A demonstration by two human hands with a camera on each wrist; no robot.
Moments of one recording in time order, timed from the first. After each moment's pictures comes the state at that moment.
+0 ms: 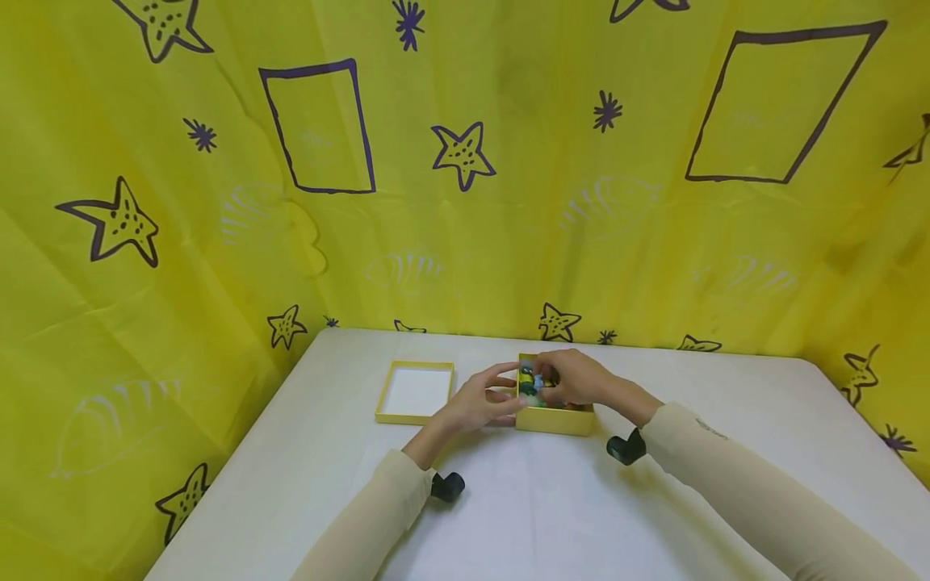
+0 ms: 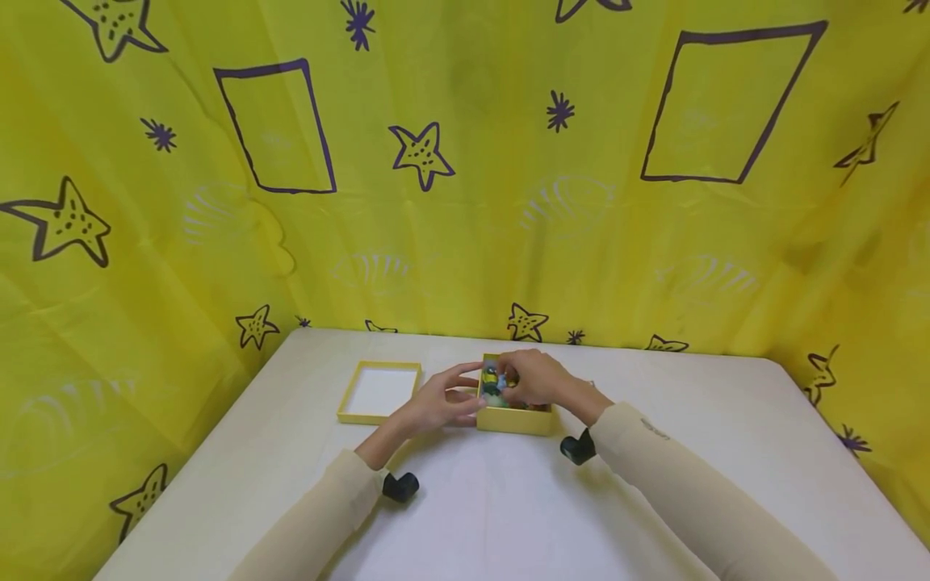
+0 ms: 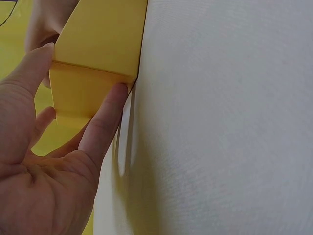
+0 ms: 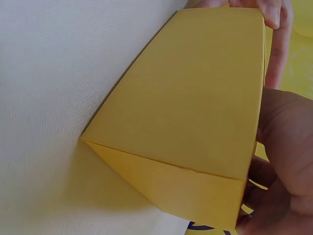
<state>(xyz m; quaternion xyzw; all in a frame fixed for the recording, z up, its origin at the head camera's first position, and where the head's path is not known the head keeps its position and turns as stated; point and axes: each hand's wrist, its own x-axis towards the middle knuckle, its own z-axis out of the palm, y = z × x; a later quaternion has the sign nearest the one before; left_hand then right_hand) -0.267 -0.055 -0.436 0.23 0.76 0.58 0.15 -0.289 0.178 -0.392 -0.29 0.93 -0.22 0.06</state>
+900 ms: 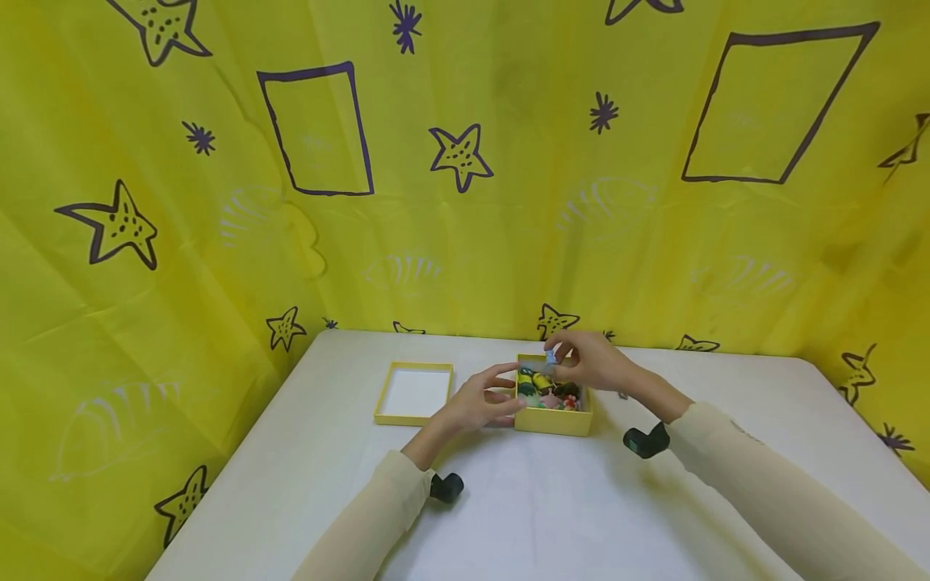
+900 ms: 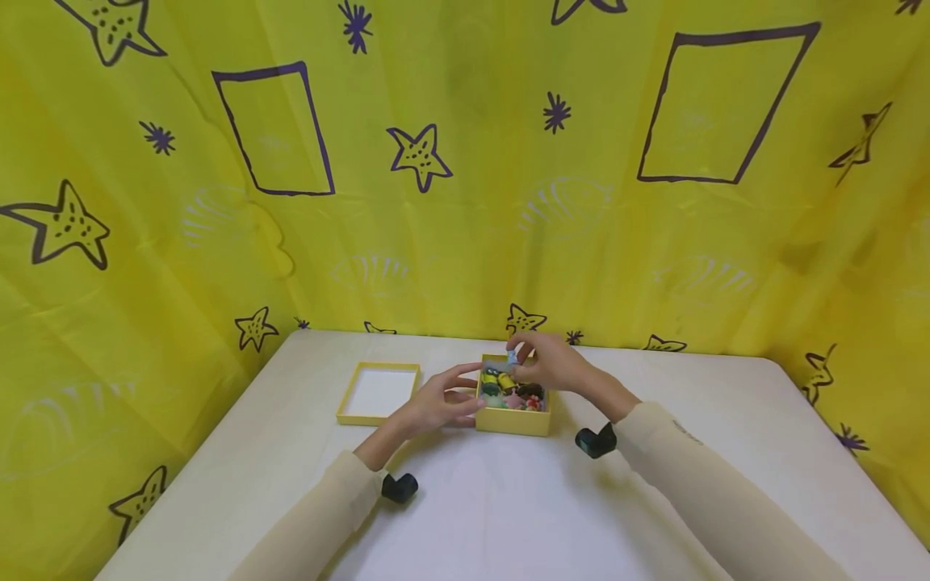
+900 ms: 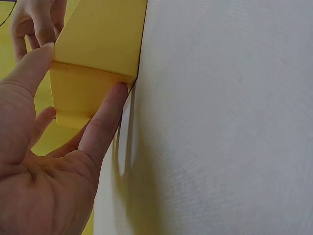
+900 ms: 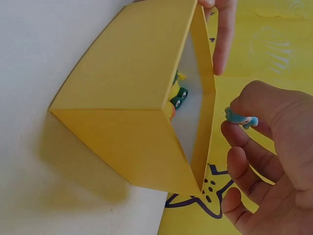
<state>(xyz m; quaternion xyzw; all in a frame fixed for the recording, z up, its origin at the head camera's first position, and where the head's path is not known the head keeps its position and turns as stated) -0.265 -0.055 -0.435 0.23 0.77 0.57 0.15 -0.282 0.203 -0.369 -0.29 0.91 -0.31 -0.01</state>
